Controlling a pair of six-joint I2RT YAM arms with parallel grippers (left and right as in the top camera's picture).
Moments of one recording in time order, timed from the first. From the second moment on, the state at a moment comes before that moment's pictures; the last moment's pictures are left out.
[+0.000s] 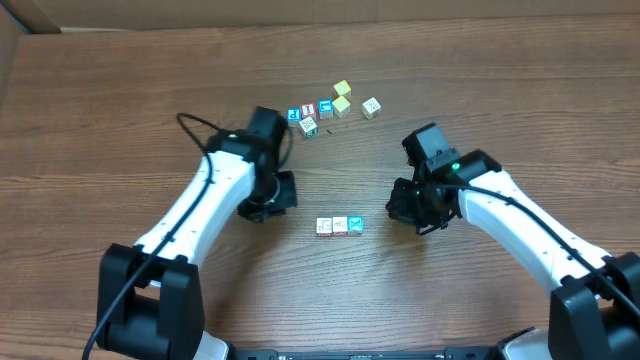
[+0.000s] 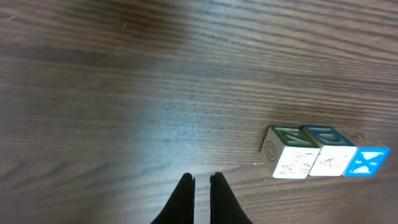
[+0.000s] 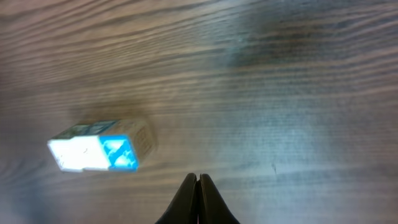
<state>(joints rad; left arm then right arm) -0.25 1.69 1.18 -1.02 0.16 -0.40 0.44 1.61 1.02 -0.79 -0.24 0.70</state>
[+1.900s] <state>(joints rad) -0.41 1.69 0.92 -0.65 0.14 -0.55 0.62 1.69 0.91 -0.45 -0.14 0.93</state>
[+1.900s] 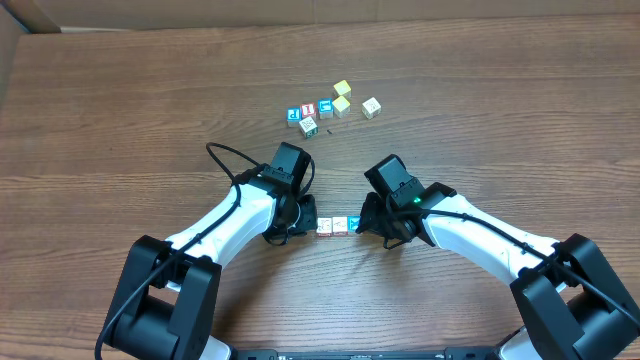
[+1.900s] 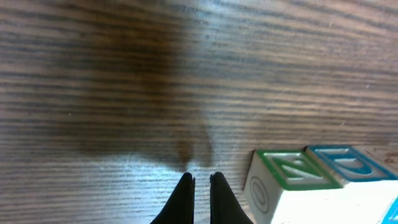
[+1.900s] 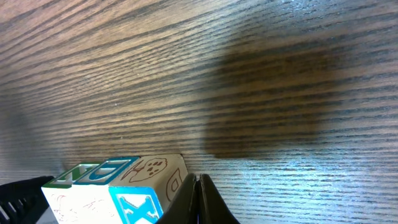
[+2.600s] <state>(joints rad) -0.41 1.69 0.92 -0.61 0.19 -0.55 0.62 1.69 0.91 -0.41 -0.20 0.93</state>
